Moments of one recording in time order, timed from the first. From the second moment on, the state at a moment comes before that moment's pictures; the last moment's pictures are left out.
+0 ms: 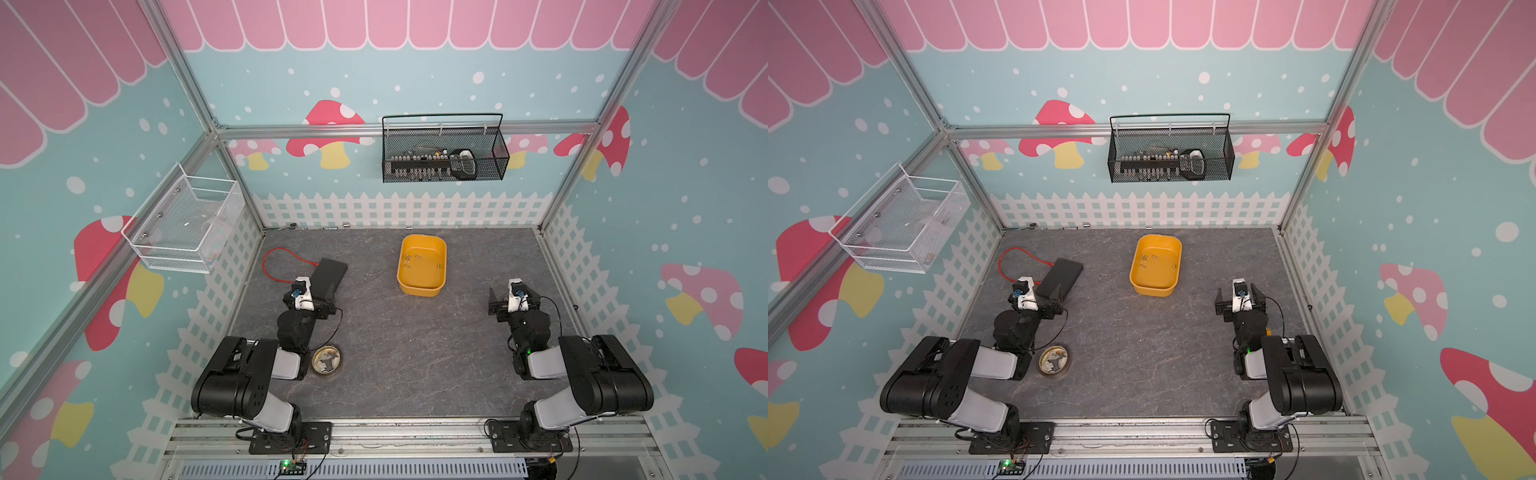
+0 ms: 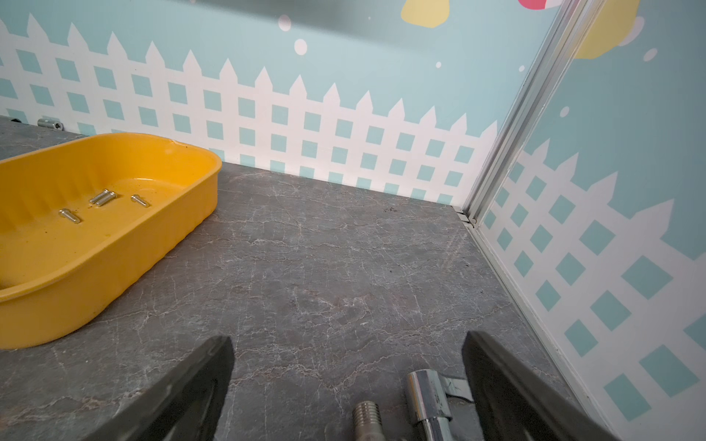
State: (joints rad) left arm -0.05 1.52 0.21 1.28 0.04 -0.04; right arm 0.01 1.52 0.19 1.25 0.03 -0.19
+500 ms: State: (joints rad) left arm -0.07 1.38 0.27 1.09 -0.04 -0.05; right arm 0.01 1.32 0.22 1.07 0.02 -0.18
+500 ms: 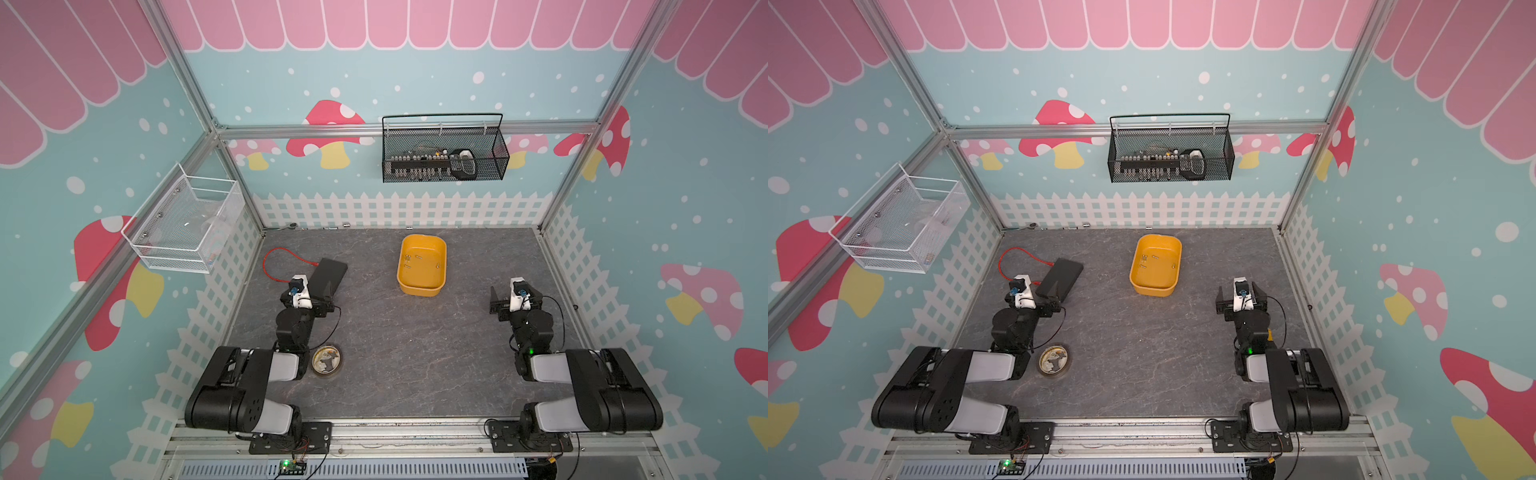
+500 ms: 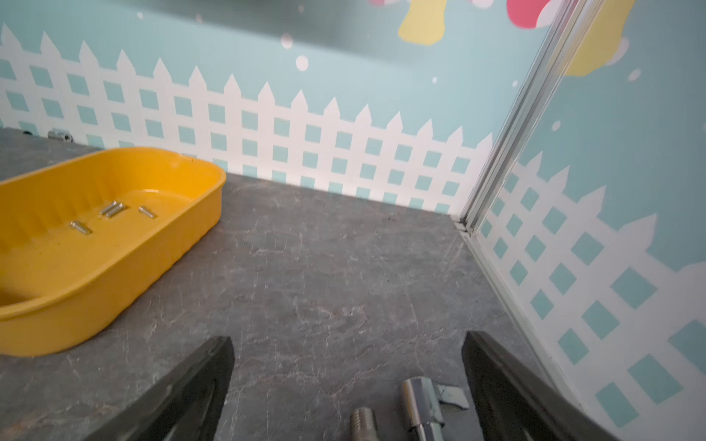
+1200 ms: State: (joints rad) left arm -0.43 1.52 0.78 0.56 -0.04 -0.37; right arm 0.15 1.92 1.24 0.14 -0.33 0.13
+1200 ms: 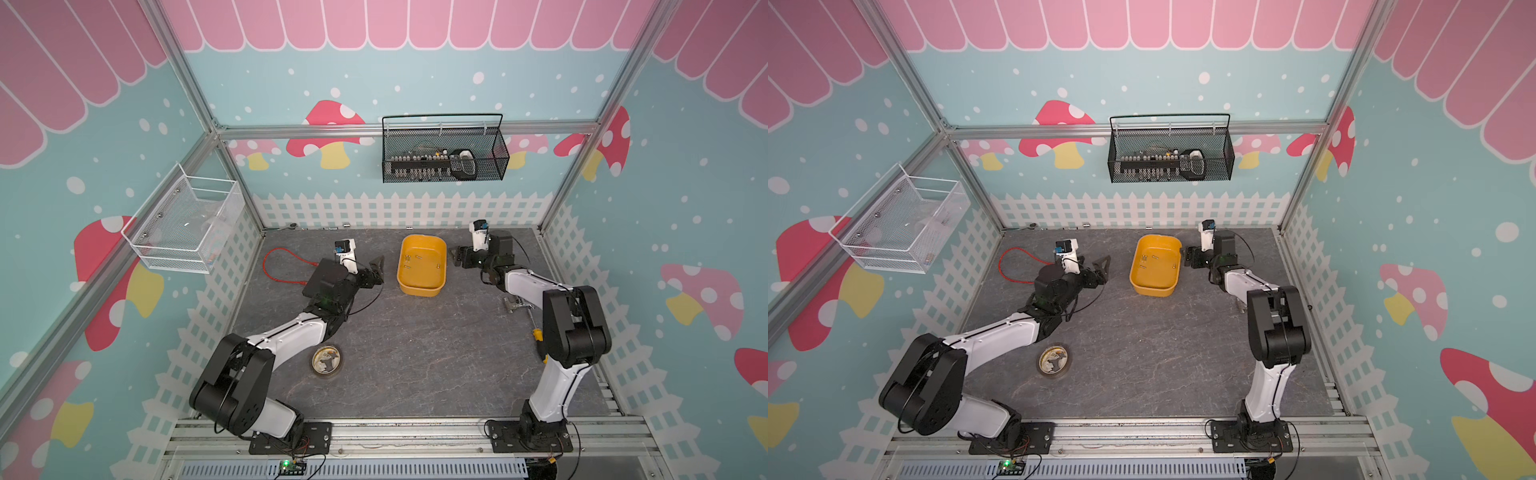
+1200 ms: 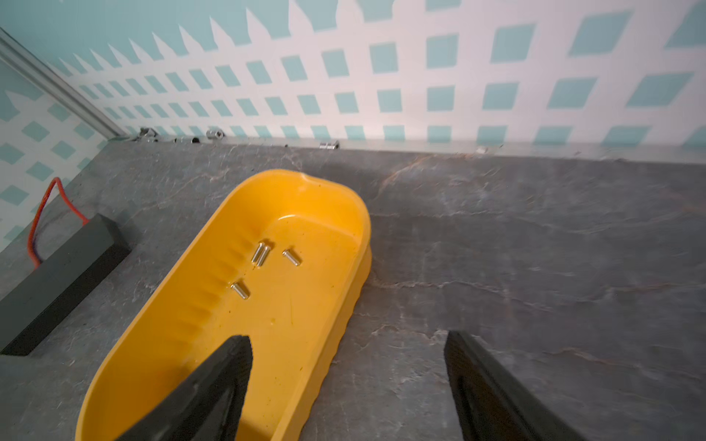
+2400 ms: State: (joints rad) left arm -0.47 1.61 0.87 0.41 0.01 -0.50; right arm 0.20 1.99 1.39 -0.19 -0.34 0.25
